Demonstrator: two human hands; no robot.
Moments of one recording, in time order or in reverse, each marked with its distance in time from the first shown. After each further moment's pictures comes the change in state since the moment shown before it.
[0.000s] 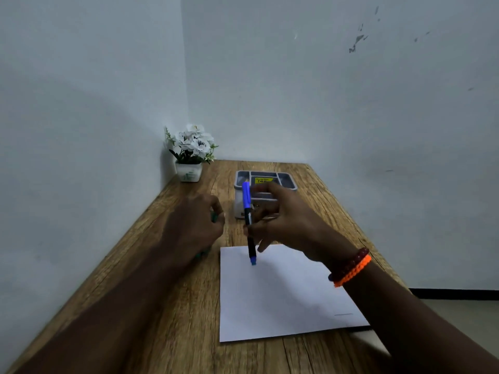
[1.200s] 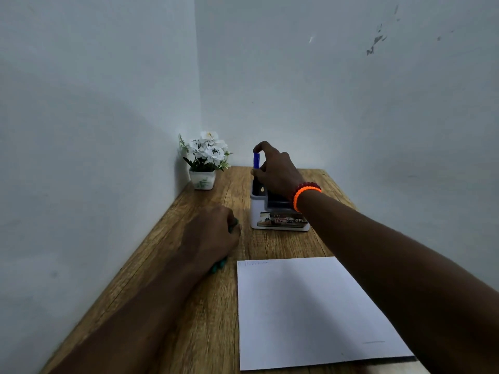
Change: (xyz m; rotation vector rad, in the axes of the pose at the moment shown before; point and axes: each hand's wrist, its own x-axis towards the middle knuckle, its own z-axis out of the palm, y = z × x) left_hand 0.012 -0.008 0.010 0.043 -0.050 -0.023; right_hand 0.192 0.020 -0.020 -0.592 0.308 -0.231
